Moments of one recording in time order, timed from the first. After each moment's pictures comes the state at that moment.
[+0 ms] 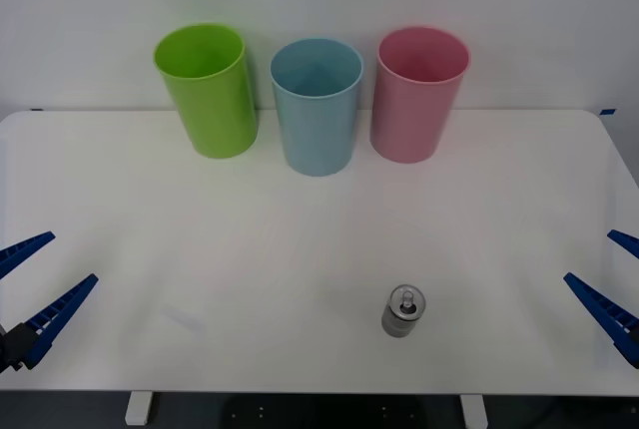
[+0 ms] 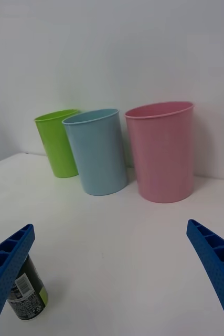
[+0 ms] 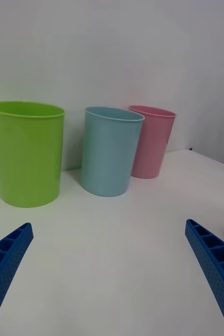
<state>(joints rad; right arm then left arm) 0.35 -0.40 -0.52 -1.66 0.96 -1.22 0.00 0.35 0.40 0.52 -1.66 -0.96 -1.22 0.00</state>
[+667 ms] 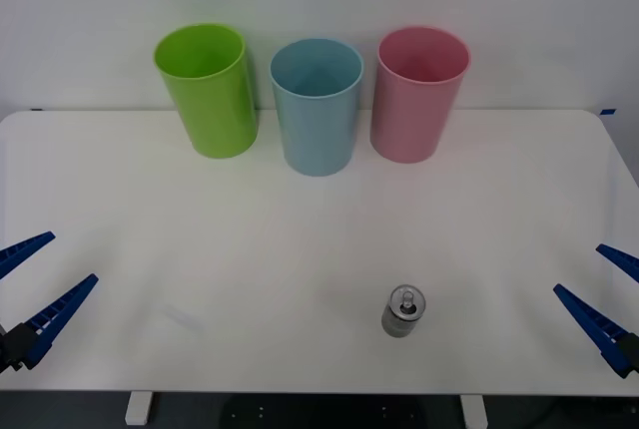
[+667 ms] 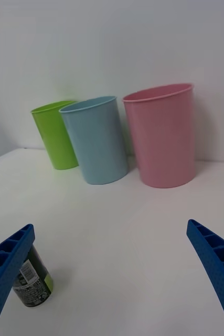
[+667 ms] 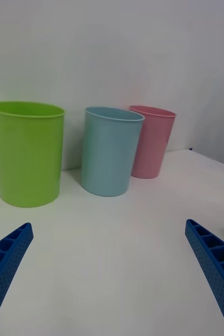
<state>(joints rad) 0.37 -0.38 -0.50 -1.63 0.98 -1.21 0.01 0.35 0.40 0.52 -1.66 -0.96 -1.22 0.00</state>
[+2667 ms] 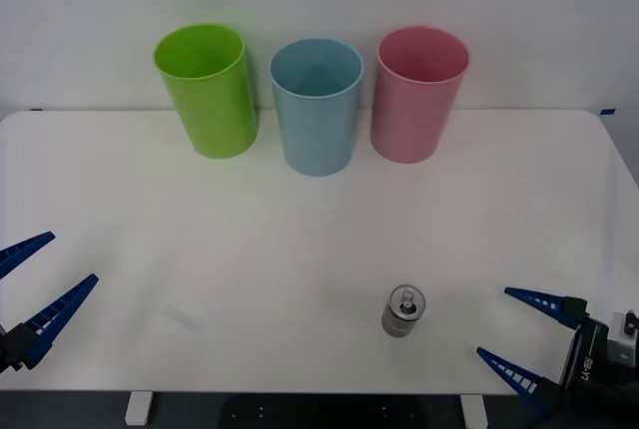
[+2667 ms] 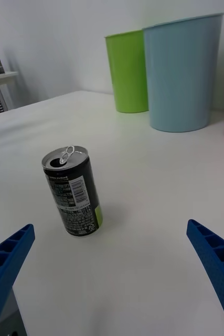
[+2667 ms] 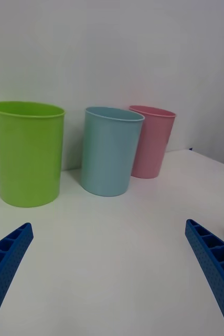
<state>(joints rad) 0.20 -0.49 -0.18 -1.27 1.00 -1.31 0.39 0.35 0.40 0.52 -1.66 -0.96 -1.22 0.00</state>
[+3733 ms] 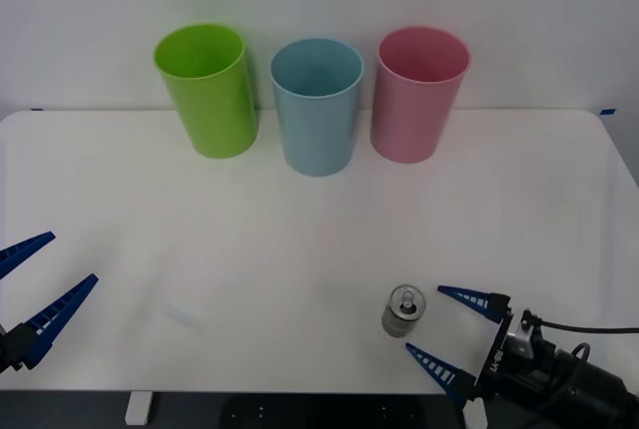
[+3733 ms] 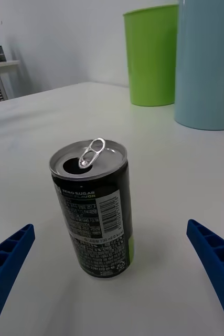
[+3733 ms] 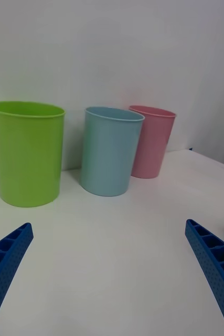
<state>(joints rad) 0.14 -0.40 0.04 -1.27 1.00 -1.10 0.51 0.35 0.40 0.52 -1.66 -0.96 -1.22 0.00</state>
